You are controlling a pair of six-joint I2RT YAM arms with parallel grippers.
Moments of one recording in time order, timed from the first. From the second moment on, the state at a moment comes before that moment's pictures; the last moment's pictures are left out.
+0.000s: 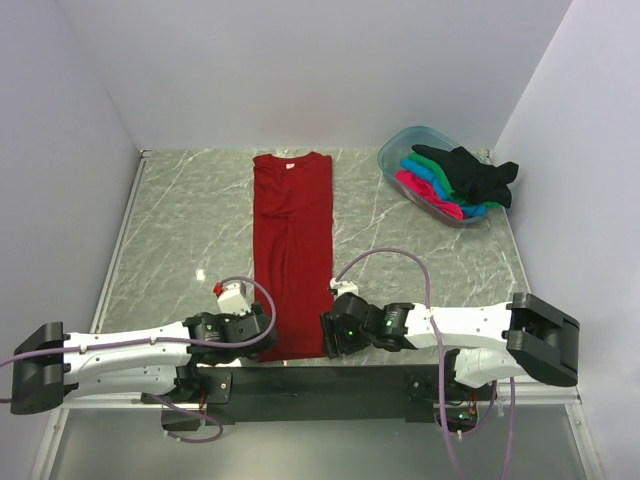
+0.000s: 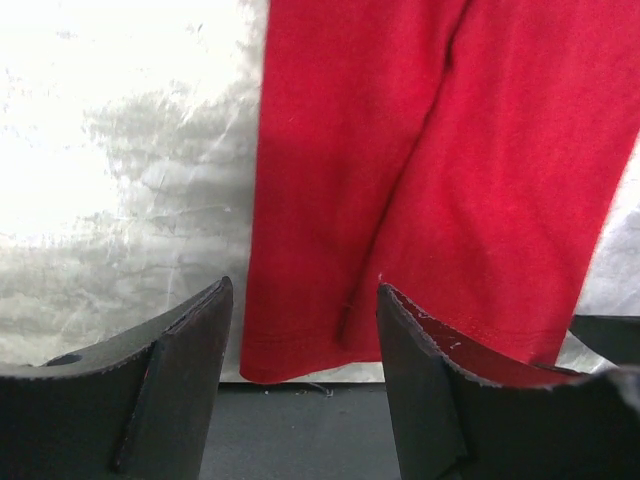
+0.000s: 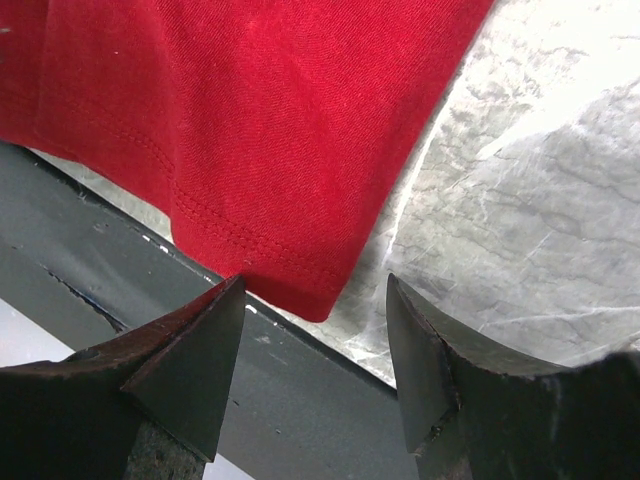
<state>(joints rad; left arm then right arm) -1.24 0.92 0.45 -0.70 -0.52 -1.51 1.19 1.30 0.57 -0.25 0.07 0.84</state>
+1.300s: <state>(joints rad) -1.55 1.08 0.46 -0.75 -0.55 -1.82 1.25 1.34 0.59 -0.30 0.12 0.88</state>
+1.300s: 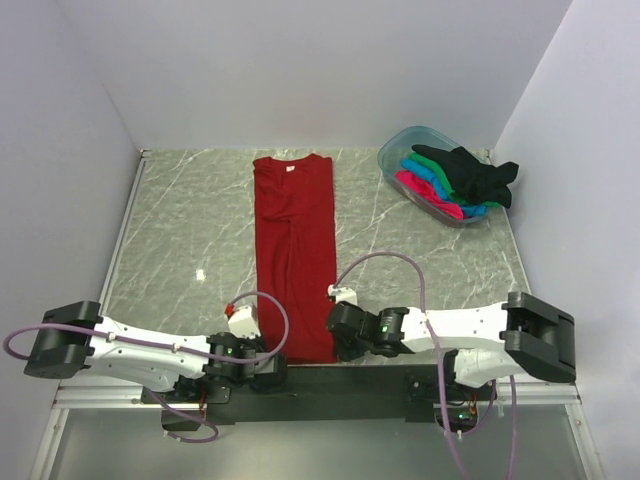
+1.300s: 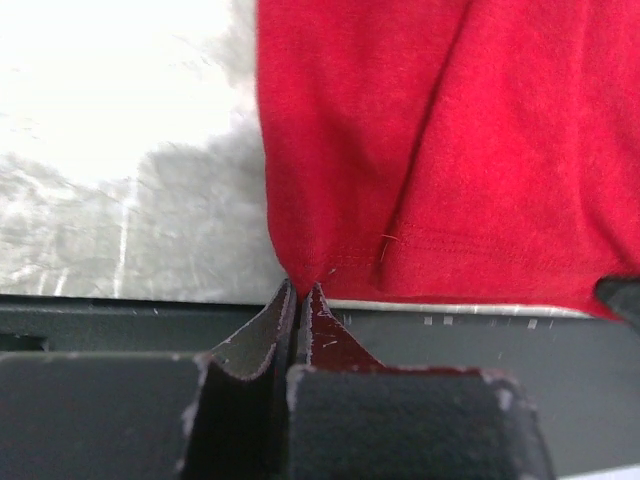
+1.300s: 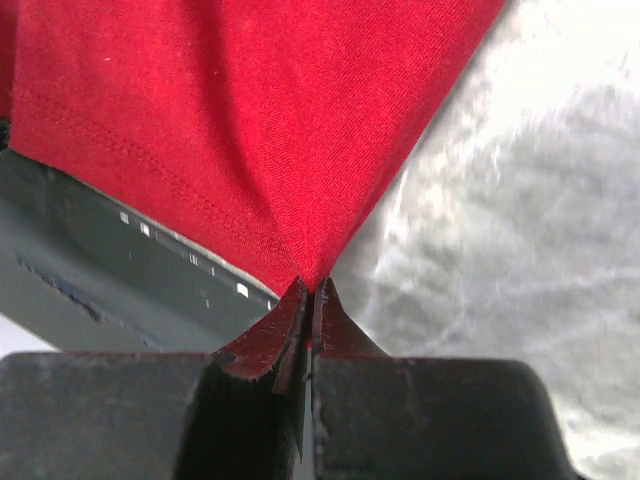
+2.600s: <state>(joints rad) -1.00 0.98 0.53 -0.31 -0.64 -1.14 0.88 1.44 0.94 -0.40 0.17 0.51</state>
